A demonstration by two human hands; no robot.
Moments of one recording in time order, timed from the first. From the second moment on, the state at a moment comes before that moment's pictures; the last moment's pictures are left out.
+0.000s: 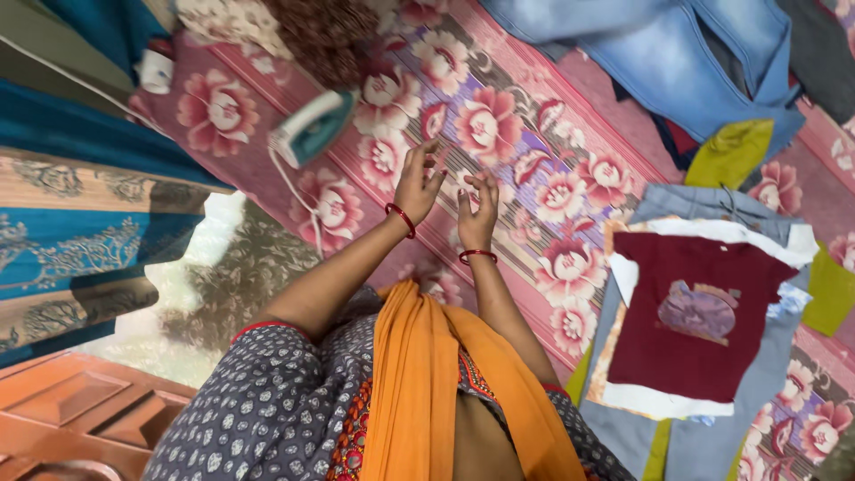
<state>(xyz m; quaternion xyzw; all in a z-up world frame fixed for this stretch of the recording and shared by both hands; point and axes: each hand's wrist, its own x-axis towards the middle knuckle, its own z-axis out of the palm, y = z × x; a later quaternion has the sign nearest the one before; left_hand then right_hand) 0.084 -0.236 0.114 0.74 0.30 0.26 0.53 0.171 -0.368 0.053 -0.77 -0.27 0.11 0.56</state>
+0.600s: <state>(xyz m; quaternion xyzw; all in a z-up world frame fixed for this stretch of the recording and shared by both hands) 0.041 0.186 -0.078 0.18 0.53 0.37 0.74 0.135 0.009 0.083 -0.63 -0.50 0.11 0.59</state>
